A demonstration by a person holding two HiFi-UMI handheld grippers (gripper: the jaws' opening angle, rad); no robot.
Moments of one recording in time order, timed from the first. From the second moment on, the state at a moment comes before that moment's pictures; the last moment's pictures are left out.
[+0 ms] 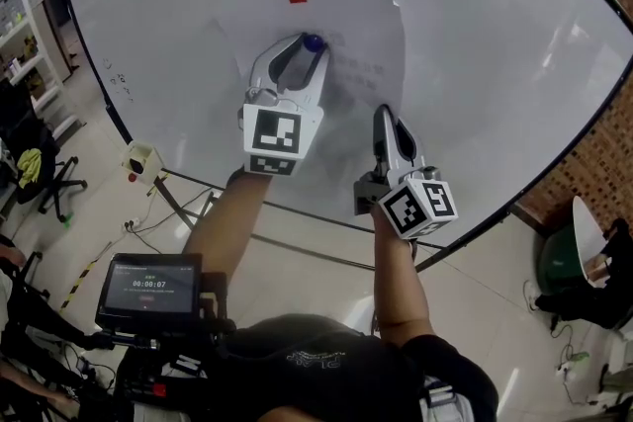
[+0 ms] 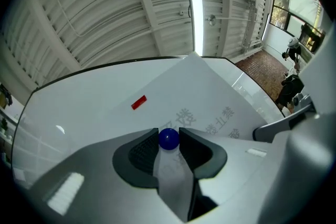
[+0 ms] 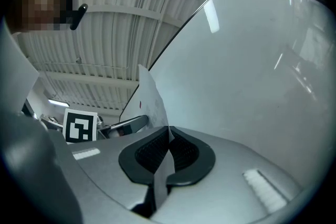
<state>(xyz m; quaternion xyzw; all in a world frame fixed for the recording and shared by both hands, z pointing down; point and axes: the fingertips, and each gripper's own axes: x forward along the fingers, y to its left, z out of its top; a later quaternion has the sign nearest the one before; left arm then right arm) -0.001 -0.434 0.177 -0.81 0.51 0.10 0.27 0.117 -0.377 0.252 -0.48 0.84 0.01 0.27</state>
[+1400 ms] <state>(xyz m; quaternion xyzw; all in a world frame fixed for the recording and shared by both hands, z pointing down) -0.069 -0.352 0.299 -0.83 0.54 0.08 0.12 0.136 -0.289 0.365 -0.63 0.77 0.04 0.07</state>
